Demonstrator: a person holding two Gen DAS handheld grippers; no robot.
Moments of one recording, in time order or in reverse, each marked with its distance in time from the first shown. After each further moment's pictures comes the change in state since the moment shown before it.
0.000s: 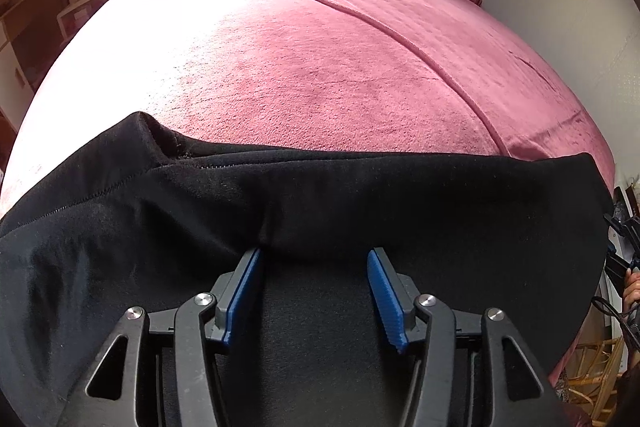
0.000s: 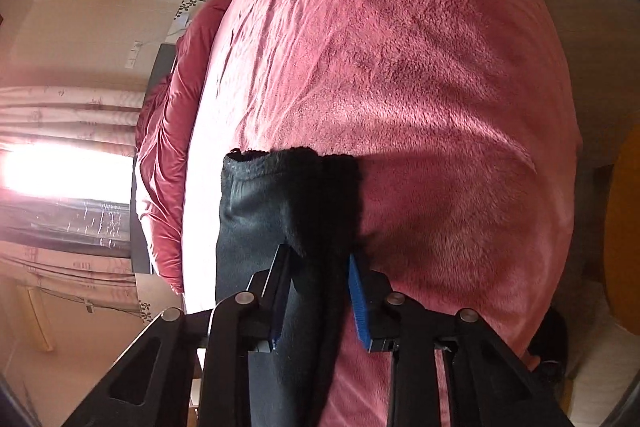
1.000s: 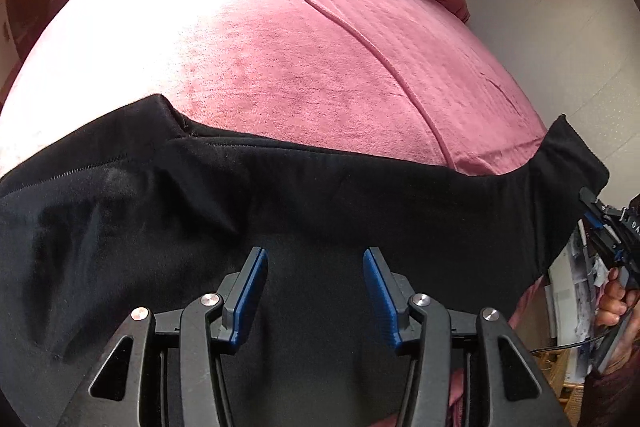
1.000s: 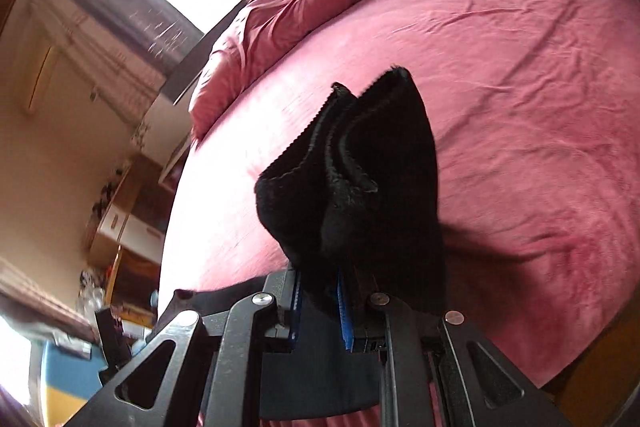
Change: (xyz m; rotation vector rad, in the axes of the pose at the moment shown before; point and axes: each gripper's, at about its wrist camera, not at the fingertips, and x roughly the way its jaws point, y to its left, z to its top) left arm -0.041 0.016 0.002 -0.129 0.068 -0.200; right arm 0.019 0.190 -0.111 -0.766 0.239 0.042
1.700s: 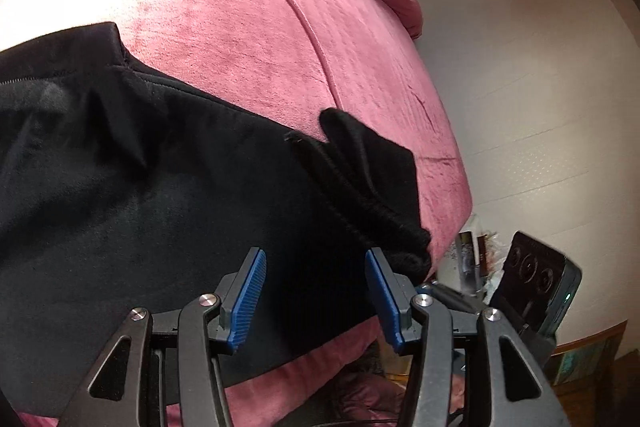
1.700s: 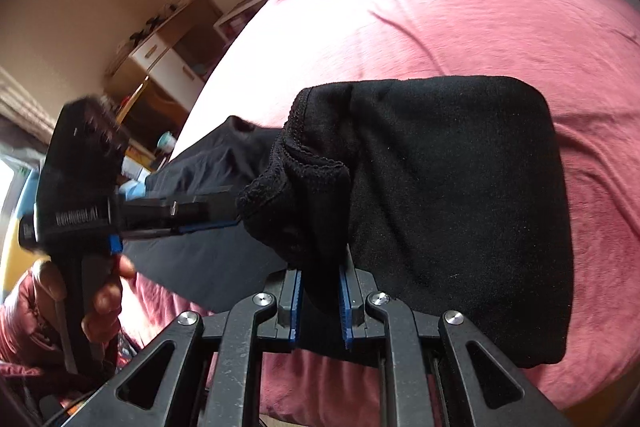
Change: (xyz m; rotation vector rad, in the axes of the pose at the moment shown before) left arm -0.012 0.006 -0.007 -0.206 0.079 -0.403; right arm 0.107 0.135 -0.114 -0.429 0.379 0.062
